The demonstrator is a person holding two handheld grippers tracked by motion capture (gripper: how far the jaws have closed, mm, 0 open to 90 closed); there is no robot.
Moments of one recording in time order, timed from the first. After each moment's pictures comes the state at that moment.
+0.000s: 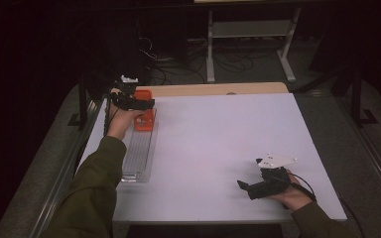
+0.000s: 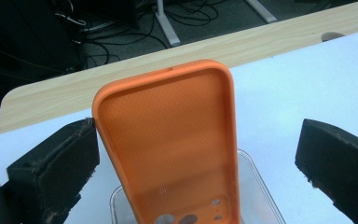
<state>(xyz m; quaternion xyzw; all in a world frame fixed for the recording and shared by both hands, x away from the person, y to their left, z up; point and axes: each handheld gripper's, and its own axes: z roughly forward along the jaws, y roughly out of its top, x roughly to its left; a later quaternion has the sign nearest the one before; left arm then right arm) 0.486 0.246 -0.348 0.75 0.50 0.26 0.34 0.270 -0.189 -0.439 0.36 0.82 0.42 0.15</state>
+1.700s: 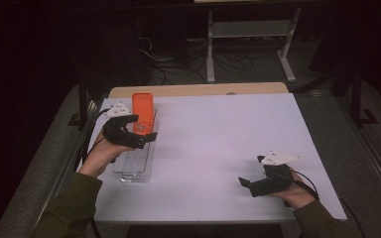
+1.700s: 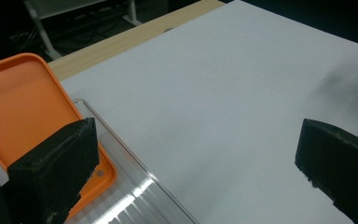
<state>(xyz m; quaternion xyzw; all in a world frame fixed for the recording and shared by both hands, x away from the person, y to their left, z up) 0.362 0.249 -0.340 0.81 0.33 0.16 0.47 0.272 -0.195 -0.427 0.36 0.81 0.43 0.15</state>
